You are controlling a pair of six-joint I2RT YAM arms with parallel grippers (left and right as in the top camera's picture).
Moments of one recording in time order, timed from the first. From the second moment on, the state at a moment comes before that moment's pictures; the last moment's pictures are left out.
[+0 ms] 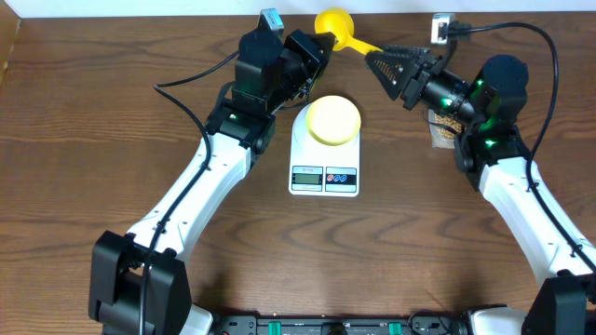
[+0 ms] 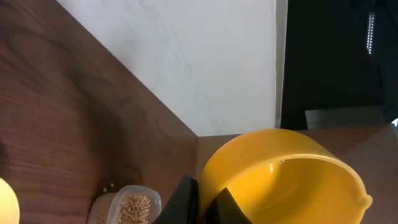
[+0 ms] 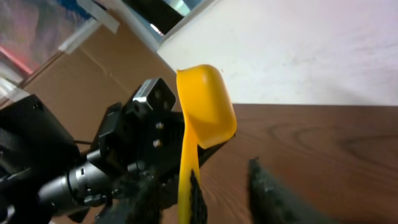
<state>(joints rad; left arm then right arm) -0.40 1.65 1.28 0.16 0.28 -1.33 0.15 1.50 1.02 0.49 -0.82 0.68</state>
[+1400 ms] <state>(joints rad) -0.39 1.65 1.28 0.16 0.29 -1.33 0.15 1.50 1.02 0.54 -0.76 0.67</state>
